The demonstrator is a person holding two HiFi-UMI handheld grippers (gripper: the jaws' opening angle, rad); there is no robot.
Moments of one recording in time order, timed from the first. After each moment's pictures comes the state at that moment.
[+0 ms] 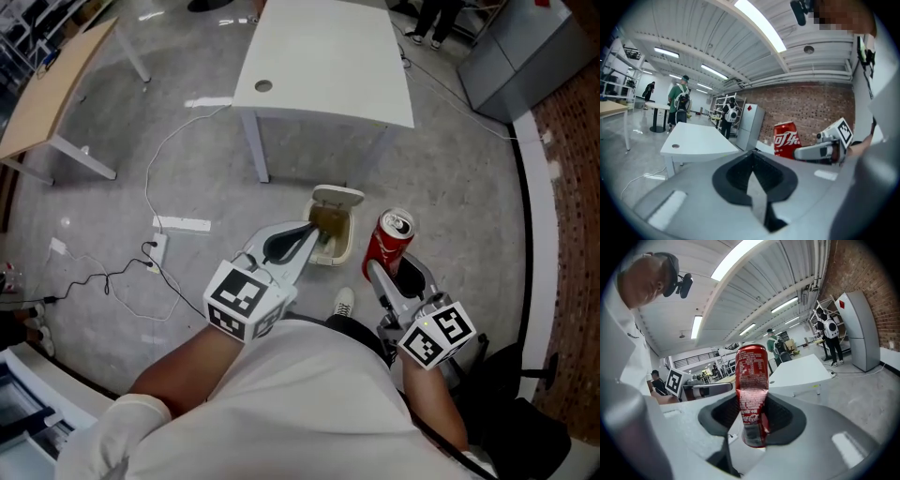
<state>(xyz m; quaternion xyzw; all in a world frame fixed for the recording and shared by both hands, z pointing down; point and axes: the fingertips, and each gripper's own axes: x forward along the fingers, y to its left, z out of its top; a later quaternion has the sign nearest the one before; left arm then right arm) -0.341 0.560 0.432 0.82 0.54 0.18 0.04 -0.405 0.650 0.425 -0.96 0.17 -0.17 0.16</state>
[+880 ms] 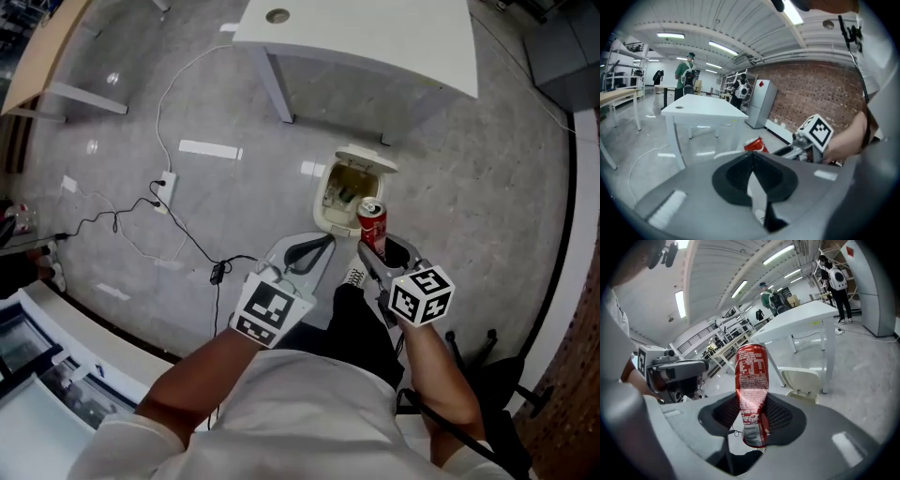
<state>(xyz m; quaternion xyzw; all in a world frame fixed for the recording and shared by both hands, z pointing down) -0.361 0.602 0.587 0.82 0.49 0.30 -0.01 -0.374 0.670 0.659 -0.86 0.25 -0.40 0.18</state>
